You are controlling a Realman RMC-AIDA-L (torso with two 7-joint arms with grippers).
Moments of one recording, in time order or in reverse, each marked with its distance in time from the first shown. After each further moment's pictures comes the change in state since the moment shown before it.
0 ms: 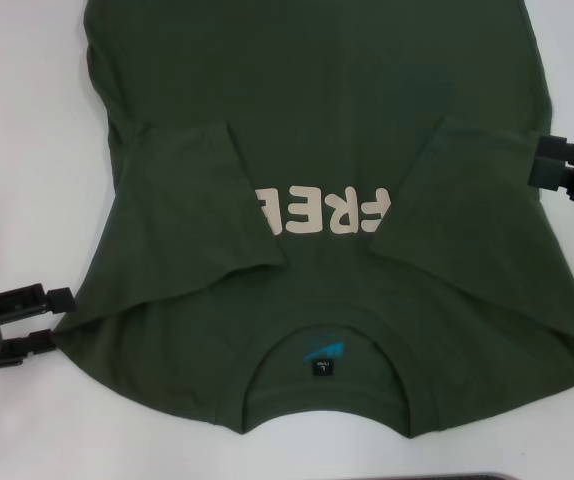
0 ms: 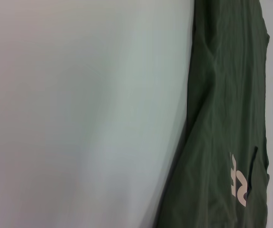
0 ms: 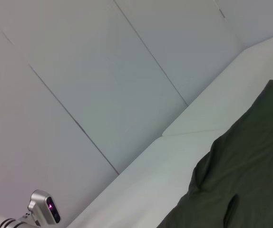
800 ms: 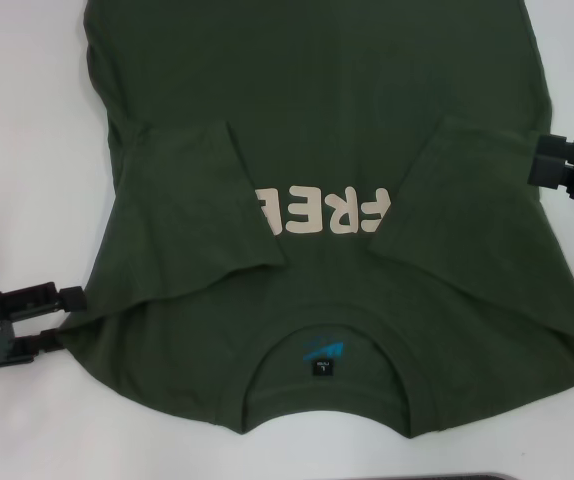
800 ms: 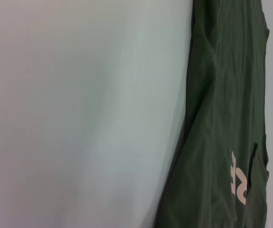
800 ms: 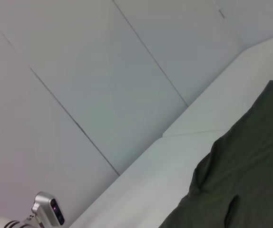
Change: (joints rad) left arm -0.019 -0.006 -0.002 0.025 0.012 -0.016 0.008; right arm 0.002 0.000 0.003 0.003 0.000 0.000 0.005
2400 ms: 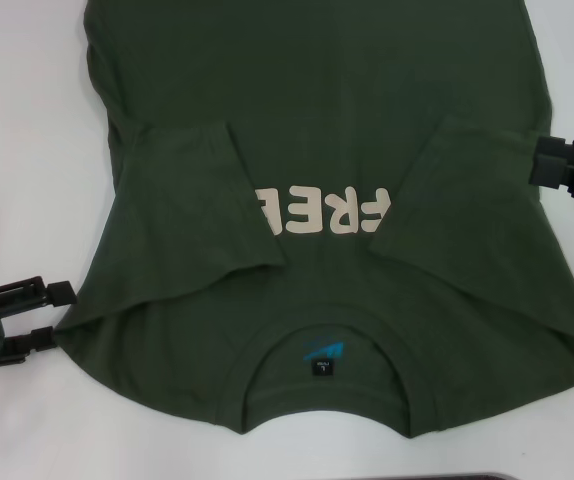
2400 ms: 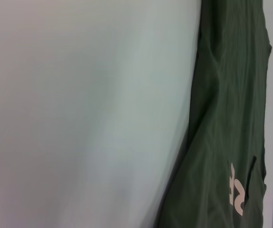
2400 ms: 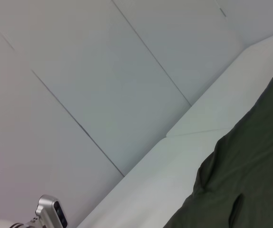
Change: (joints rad) left arm 0.008 0.003 -0.026 -0.014 0.000 0.011 -0.048; right arm 0.011 -0.020 0.000 0.053 0.000 0.000 -0.003
